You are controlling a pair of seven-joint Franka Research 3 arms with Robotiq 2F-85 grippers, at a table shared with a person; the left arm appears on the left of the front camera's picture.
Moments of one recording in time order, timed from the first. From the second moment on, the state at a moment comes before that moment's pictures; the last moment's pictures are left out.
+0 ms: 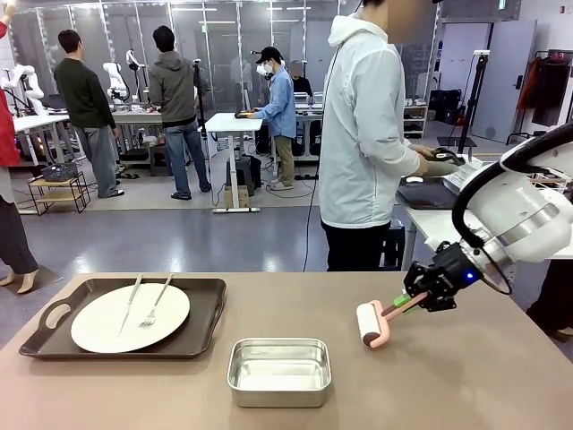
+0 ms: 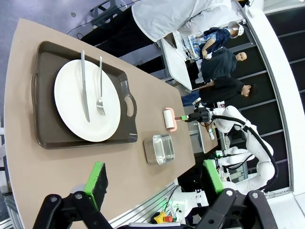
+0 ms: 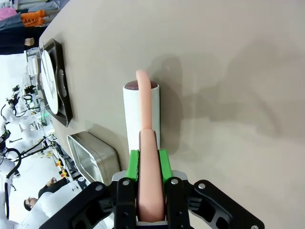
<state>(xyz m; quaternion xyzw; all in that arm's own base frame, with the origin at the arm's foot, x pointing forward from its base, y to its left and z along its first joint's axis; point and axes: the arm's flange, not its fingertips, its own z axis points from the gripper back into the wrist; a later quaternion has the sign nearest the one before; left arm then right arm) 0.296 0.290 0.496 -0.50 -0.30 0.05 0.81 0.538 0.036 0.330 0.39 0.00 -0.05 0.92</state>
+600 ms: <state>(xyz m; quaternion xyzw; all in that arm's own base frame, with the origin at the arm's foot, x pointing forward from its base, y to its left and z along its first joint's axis) 0.296 0.290 0.496 -0.50 -0.30 0.05 0.81 0.533 -0.051 0.366 0.28 0.01 -0.10 0.96</state>
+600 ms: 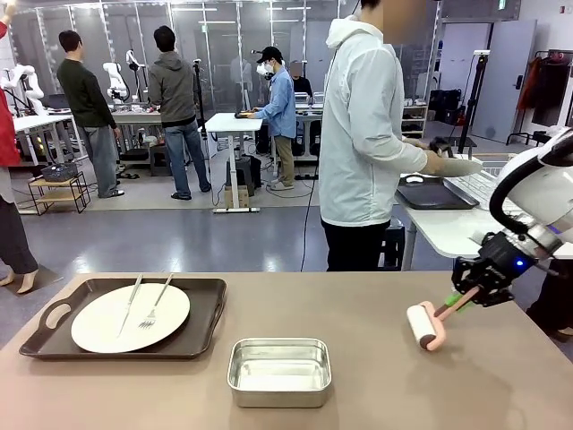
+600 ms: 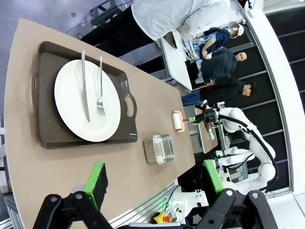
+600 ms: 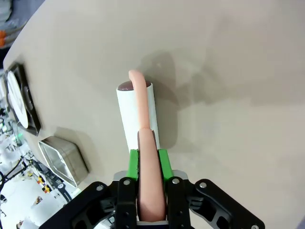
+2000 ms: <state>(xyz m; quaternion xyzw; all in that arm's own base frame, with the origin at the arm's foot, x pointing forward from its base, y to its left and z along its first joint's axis) 0.296 0.290 0.496 -0.50 -0.30 0.05 0.81 0.507 -0.101 0.426 0.03 0.02 -0.12 0.99</state>
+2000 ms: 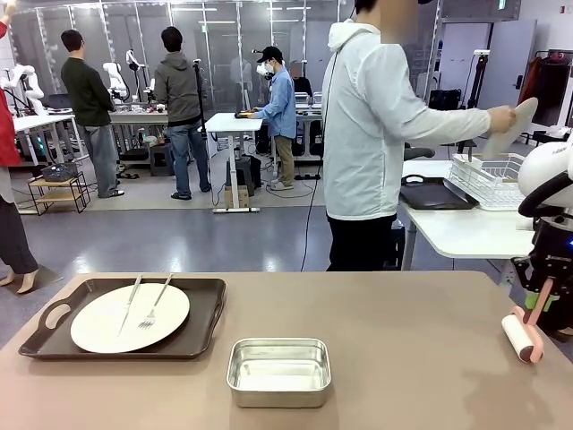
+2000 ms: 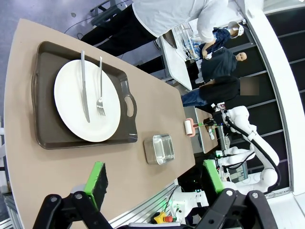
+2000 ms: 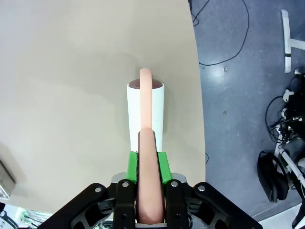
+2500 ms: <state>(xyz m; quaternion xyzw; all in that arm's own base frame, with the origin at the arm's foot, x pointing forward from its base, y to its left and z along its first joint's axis) 0.296 0.290 0.496 -0.50 -0.30 0.05 0.81 0.474 -0.087 0.487 0.02 -0.02 -0.10 0.99</state>
